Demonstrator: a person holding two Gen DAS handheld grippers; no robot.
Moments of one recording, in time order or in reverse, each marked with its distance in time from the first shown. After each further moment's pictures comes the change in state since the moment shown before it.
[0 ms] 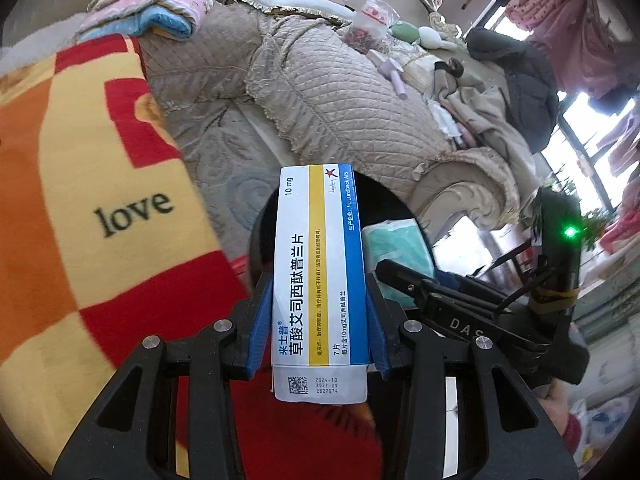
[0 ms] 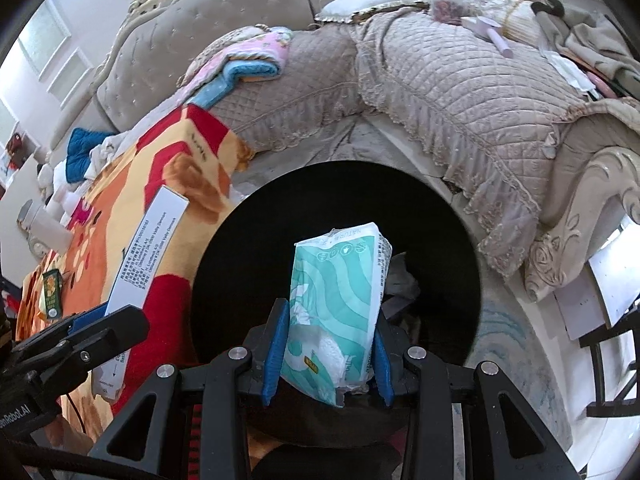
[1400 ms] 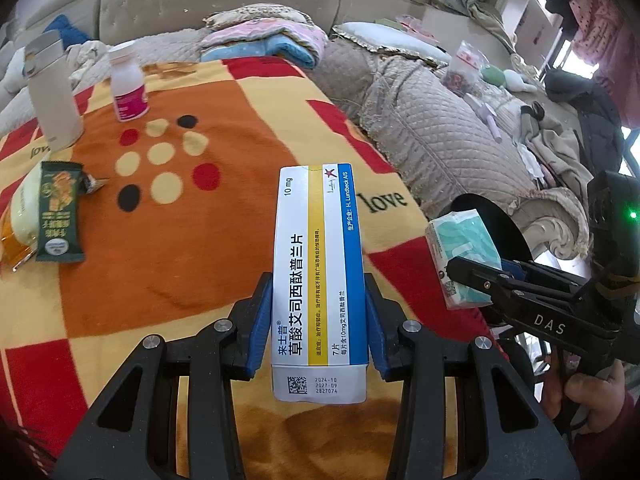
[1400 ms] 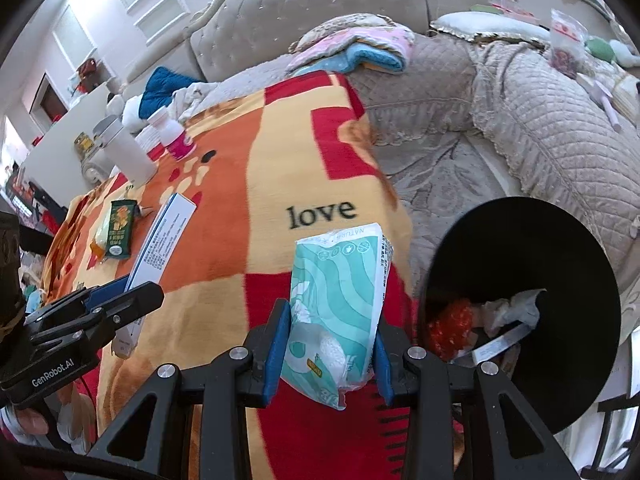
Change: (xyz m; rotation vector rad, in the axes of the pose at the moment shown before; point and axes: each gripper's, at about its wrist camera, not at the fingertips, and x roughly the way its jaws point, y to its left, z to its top) left arm -0.110 0.104 -0.054 -0.089 -0.137 0.328; right arm 0.007 0.150 -0.019 -0.278 0.028 0.175
